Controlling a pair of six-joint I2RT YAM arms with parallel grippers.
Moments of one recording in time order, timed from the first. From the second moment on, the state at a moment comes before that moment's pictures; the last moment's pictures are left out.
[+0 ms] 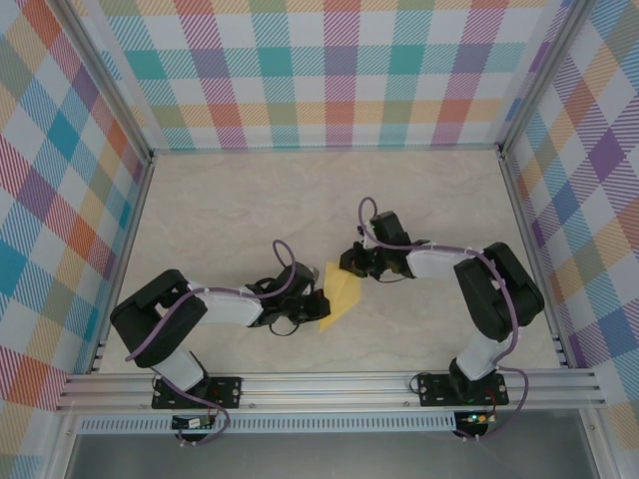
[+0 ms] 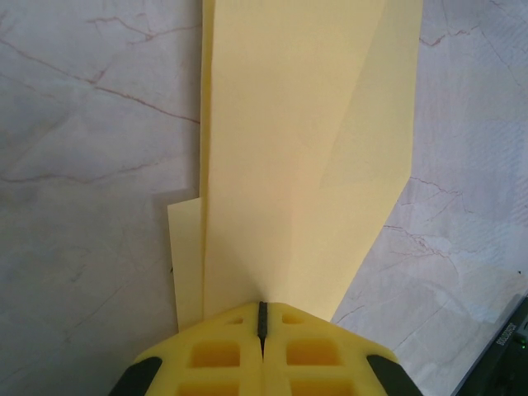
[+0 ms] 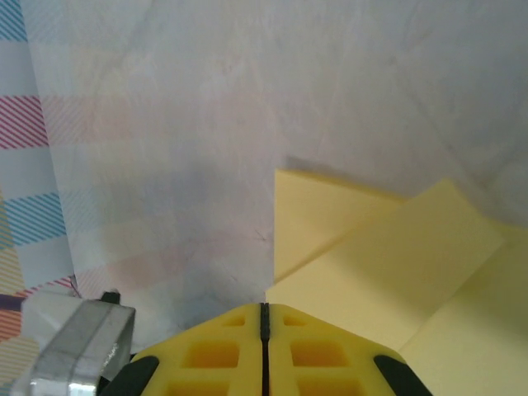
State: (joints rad) left arm -0.86 1.62 0.58 0.15 0.26 -0.99; right arm 0.52 1.72 0.83 0.00 -0.58 0.82
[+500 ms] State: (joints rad) left arm -0.87 1.59 0.58 0.14 0.24 -0.97; right arm 0.53 1.81 0.81 0.01 -0.58 0.81
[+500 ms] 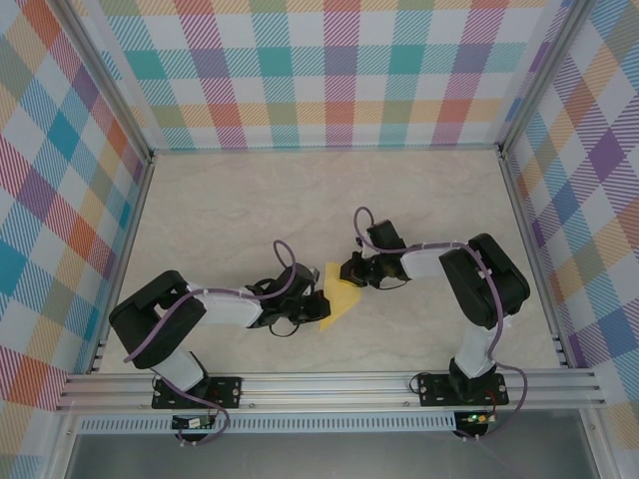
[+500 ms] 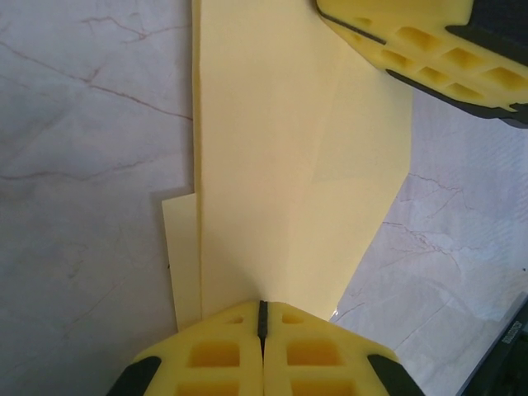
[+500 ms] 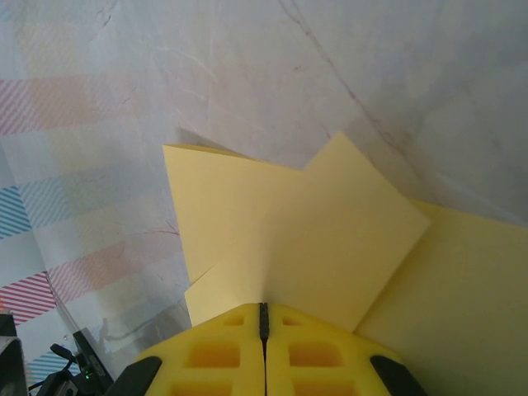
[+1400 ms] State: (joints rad) left arm -0.86 1.60 0.62 0.09 0.31 -1.10; right arm 0.53 1.81 0.80 0.03 -0.58 0.81
